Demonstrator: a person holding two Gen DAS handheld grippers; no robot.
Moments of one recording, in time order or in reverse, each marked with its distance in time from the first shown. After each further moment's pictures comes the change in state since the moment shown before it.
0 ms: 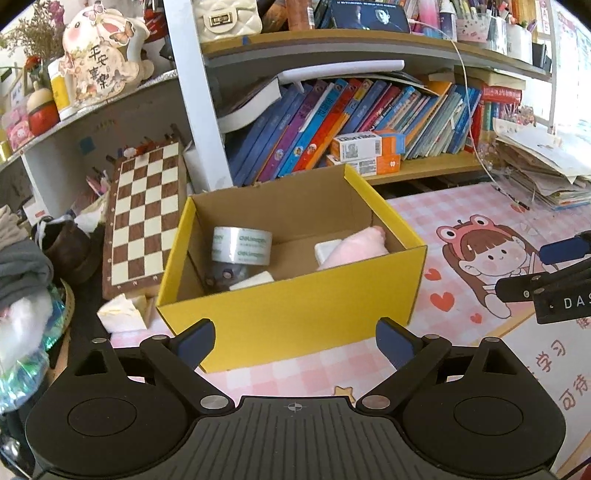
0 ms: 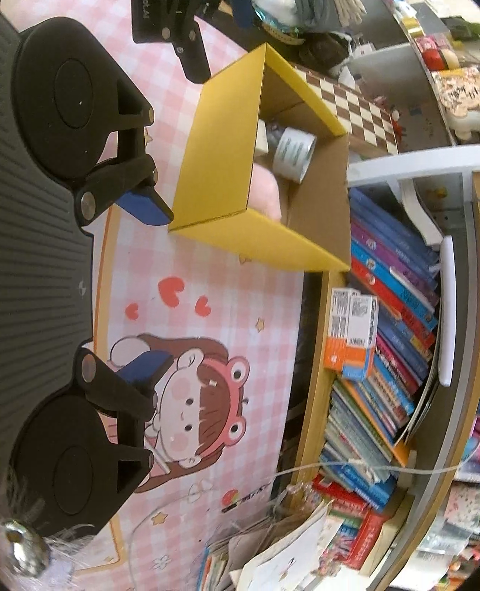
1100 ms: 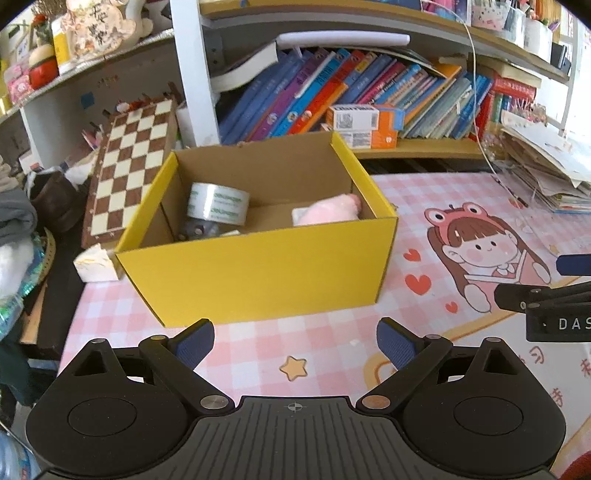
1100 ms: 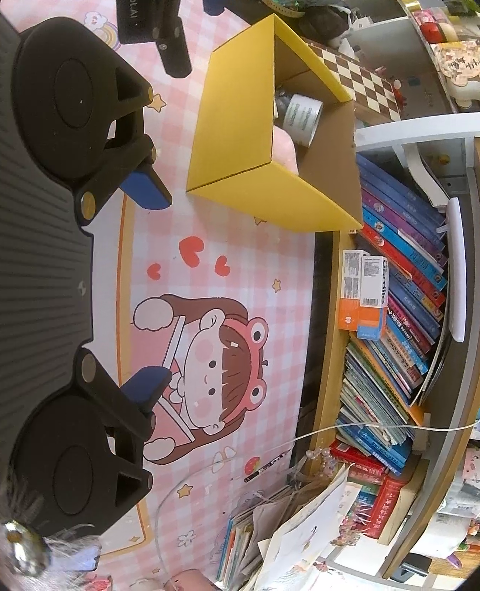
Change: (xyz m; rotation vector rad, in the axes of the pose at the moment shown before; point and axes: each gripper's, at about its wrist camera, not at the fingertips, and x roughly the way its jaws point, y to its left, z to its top) left arm 0.010 -0.033 -0.007 -0.109 0.104 -0.015; right arm -0.002 -0.019 -0.020 0.041 0.006 -0.076
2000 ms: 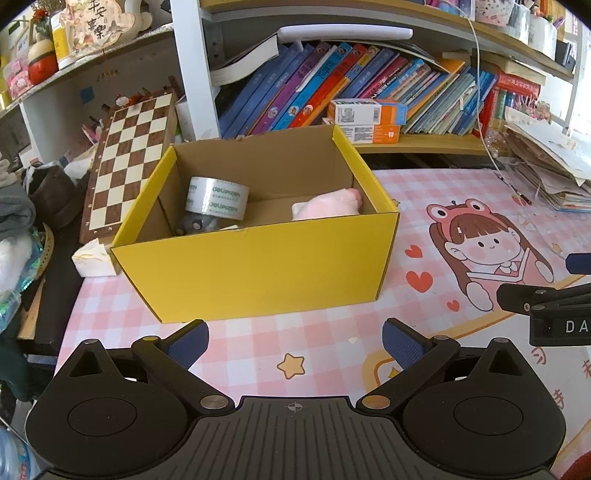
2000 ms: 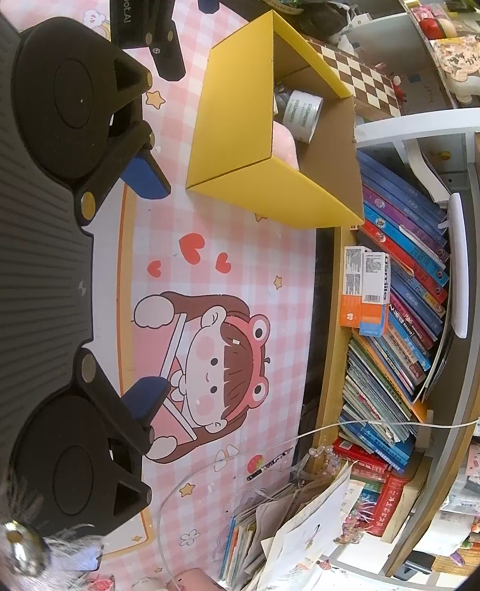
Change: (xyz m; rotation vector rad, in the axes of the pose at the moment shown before) left arm 0.003 -0.002 0.001 -0.004 0.007 0.017; right arm 0.003 -0.001 0.001 0.007 0.004 -0.008
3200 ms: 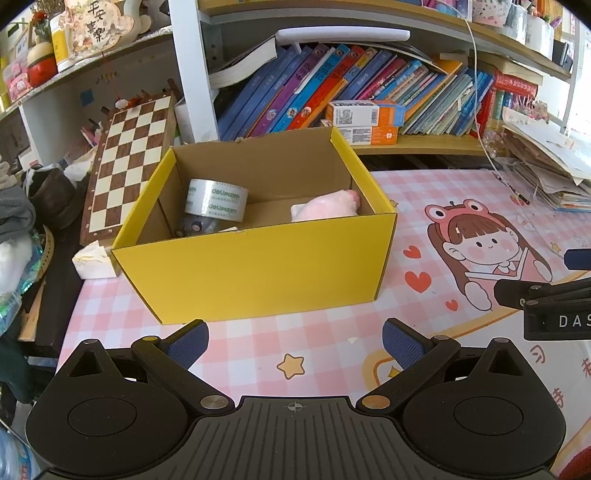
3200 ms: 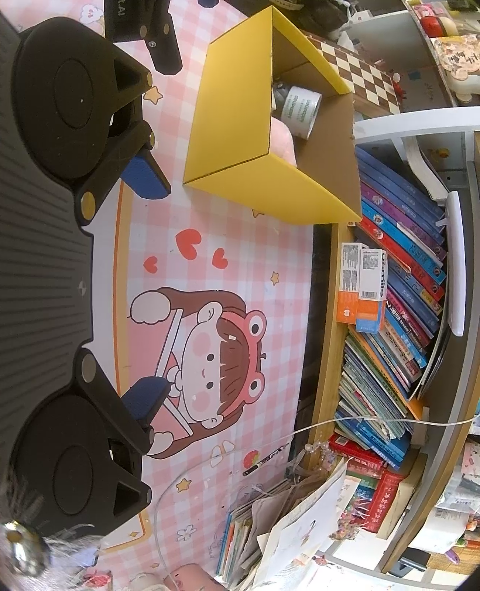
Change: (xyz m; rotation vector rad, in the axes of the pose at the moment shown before) left arm -0.004 -0.001 -0.001 0.006 -0.007 -0.002; right arm -0.001 0.002 0.000 -0.001 -0.010 -0.023
